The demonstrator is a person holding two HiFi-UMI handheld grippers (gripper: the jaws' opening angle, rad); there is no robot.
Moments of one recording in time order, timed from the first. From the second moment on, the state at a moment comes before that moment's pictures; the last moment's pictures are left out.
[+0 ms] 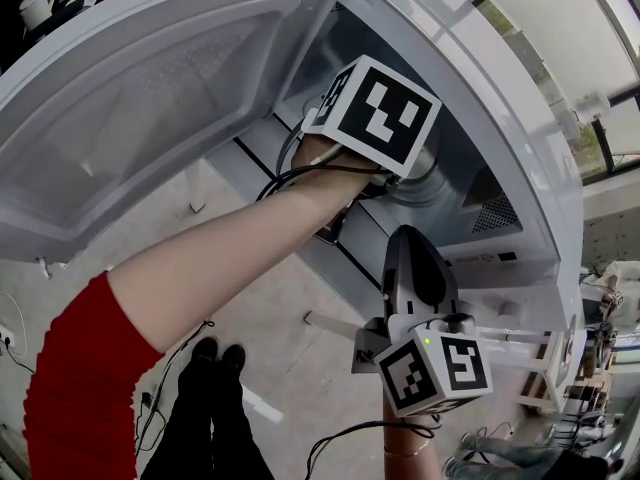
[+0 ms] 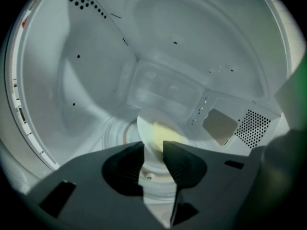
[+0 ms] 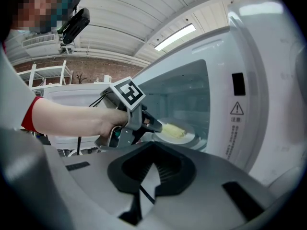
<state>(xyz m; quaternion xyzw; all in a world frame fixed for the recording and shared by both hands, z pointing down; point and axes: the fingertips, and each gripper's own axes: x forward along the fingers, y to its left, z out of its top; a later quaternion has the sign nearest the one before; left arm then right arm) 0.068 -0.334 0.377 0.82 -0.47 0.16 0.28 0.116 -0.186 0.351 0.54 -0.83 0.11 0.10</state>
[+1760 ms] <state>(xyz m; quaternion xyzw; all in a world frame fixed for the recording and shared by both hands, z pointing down) 0.066 -0.340 0.373 0.83 -0.48 0.17 0.23 0.121 -0.190 0.355 0.53 -0.83 0.13 0.10</state>
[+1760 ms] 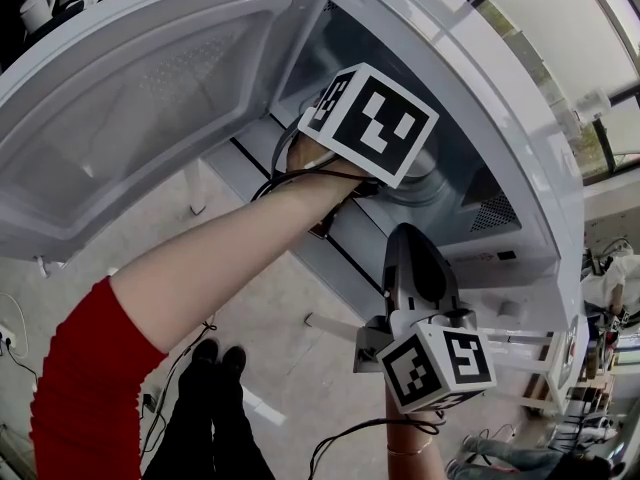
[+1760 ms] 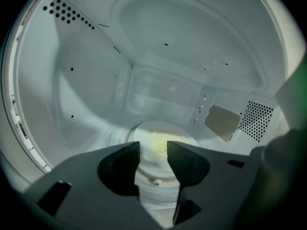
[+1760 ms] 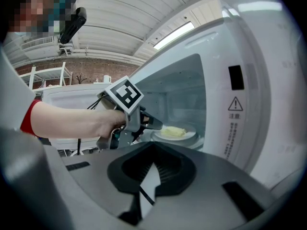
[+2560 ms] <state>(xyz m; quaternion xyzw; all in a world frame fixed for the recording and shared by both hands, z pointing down) -0.004 -0.237 0.295 0.88 -0.45 -0.04 0.15 0.104 -0.138 0.321 0.52 -0.84 0.14 0.07</state>
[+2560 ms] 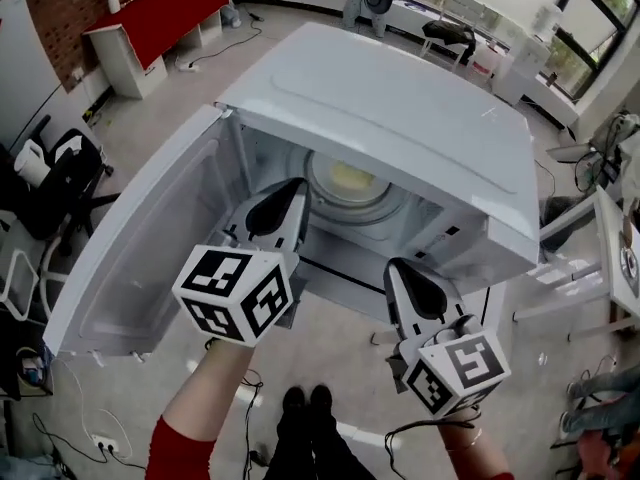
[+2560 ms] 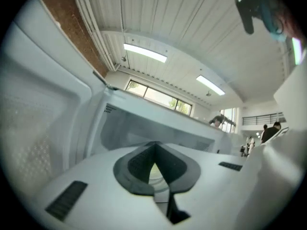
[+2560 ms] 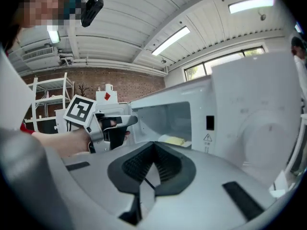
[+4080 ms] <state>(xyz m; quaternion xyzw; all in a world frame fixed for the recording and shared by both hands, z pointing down) -0.002 0.051 0.250 0.91 -0.41 0.01 0.01 0.150 0.067 0.263 0.50 -0.86 0.09 -0.02</state>
